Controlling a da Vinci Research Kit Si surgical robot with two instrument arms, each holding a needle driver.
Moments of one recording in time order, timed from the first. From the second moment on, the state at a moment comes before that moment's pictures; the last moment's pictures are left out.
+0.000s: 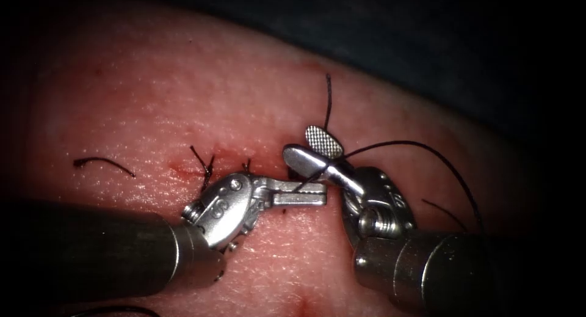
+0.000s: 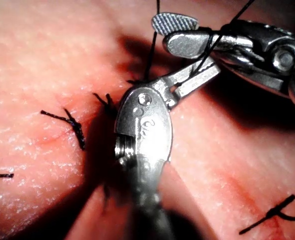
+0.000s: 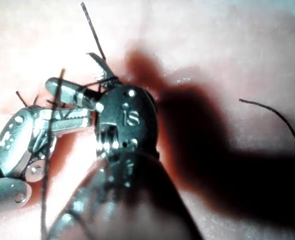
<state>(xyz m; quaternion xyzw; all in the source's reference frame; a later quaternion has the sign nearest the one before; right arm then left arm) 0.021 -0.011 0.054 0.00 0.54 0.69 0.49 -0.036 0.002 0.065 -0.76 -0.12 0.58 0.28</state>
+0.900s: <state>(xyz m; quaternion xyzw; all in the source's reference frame) 0.020 -0.012 0.056 -0.11 0.46 0.75 0.47 -0.039 0.004 0.066 -0.76 -0.15 0.58 0.26</state>
